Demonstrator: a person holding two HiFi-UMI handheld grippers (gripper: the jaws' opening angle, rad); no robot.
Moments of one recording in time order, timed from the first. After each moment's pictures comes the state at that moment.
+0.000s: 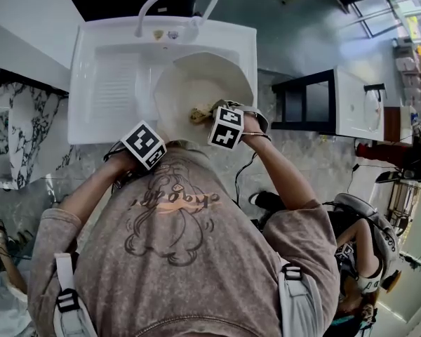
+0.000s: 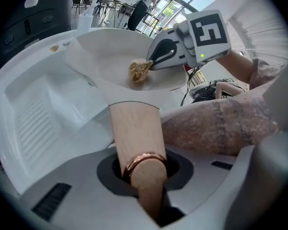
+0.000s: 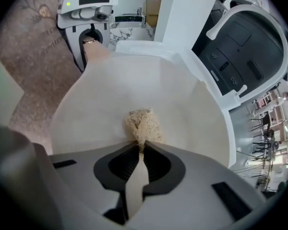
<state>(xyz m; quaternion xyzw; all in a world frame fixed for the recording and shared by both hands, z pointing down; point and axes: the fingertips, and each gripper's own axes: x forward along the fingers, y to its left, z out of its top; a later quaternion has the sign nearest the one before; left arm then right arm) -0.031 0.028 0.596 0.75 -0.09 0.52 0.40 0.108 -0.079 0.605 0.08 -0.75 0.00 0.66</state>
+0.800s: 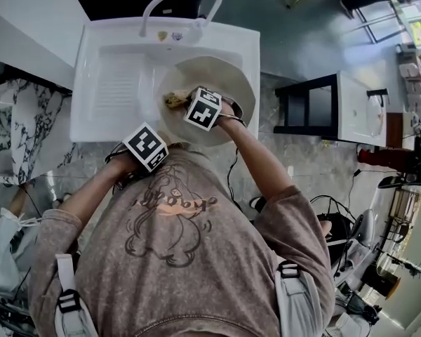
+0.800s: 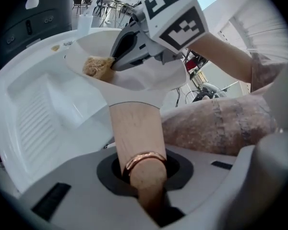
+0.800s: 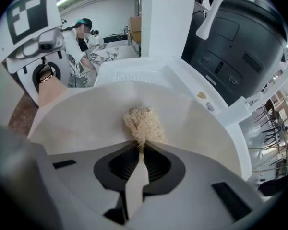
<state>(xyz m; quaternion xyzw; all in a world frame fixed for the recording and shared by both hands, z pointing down) -0.031 0.033 0.594 0.74 -0.10 0.53 0.40 0.024 -0.128 0.624 0.11 -0.81 0.05 0.58</state>
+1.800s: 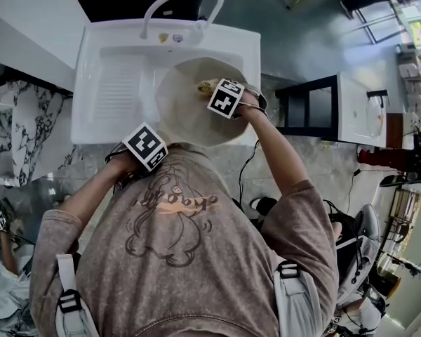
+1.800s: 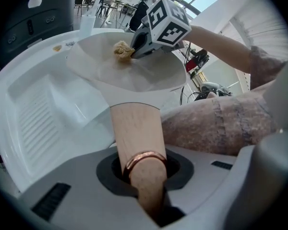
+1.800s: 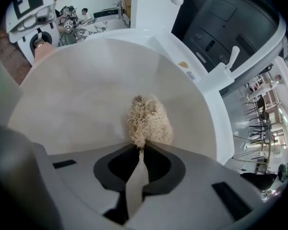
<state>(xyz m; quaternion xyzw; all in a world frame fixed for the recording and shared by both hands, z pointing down) -0.036 0.026 0.597 0.74 -0.10 0.53 0.40 0.125 -0.174 0.640 0.13 -0.72 0.04 0.68</state>
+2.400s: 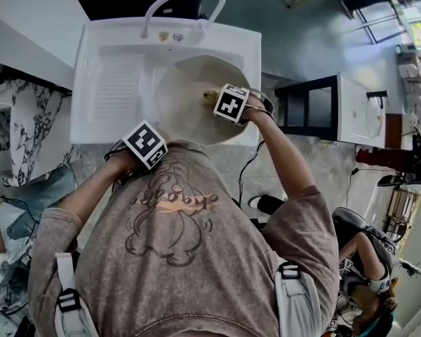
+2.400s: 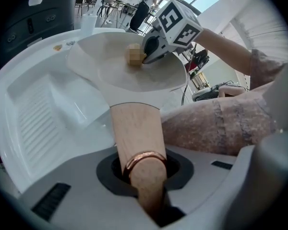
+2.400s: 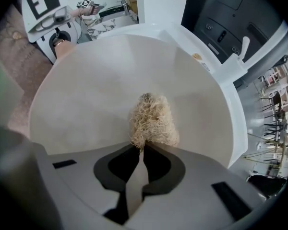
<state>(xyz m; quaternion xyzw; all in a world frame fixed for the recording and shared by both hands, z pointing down) -0.037 0.019 0.597 0.74 -0.10 0.52 0.40 0.152 -0.136 0.628 0.08 -0.68 0.09 0.72</state>
